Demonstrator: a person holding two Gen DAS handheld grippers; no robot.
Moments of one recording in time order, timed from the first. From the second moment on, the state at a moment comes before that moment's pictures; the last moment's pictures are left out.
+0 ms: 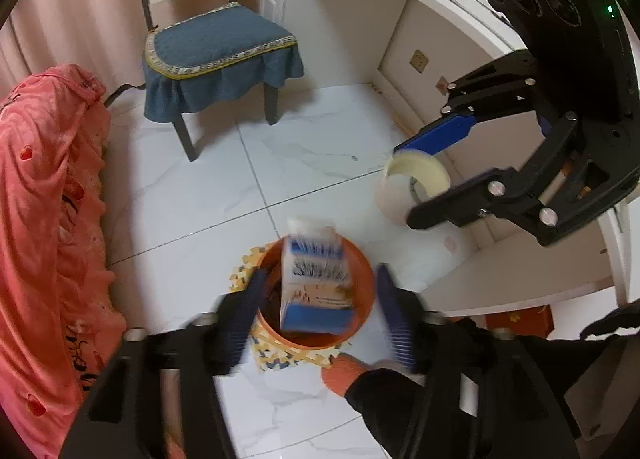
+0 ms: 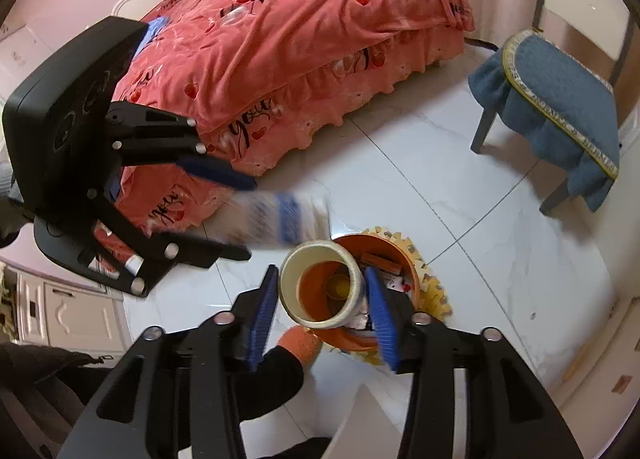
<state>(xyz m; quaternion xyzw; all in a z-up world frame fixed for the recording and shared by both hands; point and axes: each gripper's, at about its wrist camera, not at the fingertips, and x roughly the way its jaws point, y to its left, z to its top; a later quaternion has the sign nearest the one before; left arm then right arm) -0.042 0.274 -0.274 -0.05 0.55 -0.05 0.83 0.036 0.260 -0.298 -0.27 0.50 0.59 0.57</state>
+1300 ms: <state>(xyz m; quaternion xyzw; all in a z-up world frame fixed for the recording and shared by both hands) -0.022 0.137 -0.132 0.05 0.49 -0.12 0.86 0.050 0.065 -0.111 -0.18 0.44 0.56 0.68</state>
